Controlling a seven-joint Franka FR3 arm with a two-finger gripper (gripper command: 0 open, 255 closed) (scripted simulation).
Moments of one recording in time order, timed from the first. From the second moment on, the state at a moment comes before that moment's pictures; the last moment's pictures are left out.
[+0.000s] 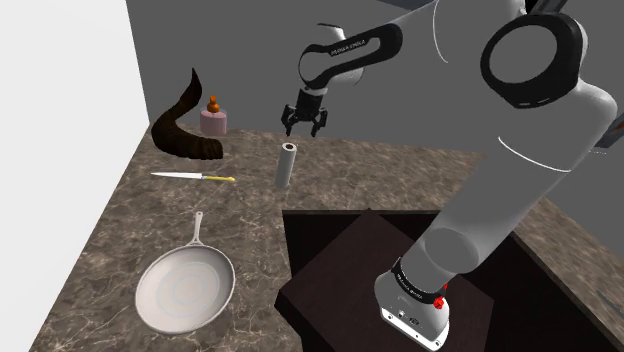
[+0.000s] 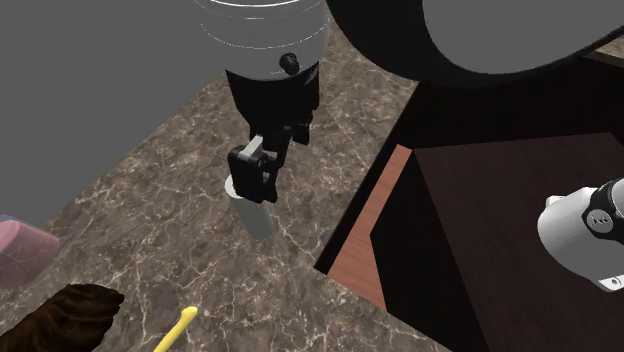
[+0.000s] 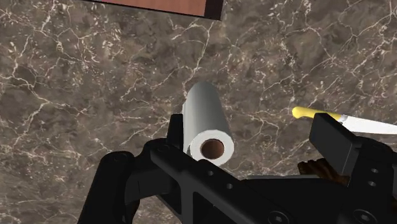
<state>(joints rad) -0.08 0.04 -0.06 -2.14 0.02 2.19 0.36</state>
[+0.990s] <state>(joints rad) -0.13 0.49 -0.10 -1.81 0.02 2.31 0.43</state>
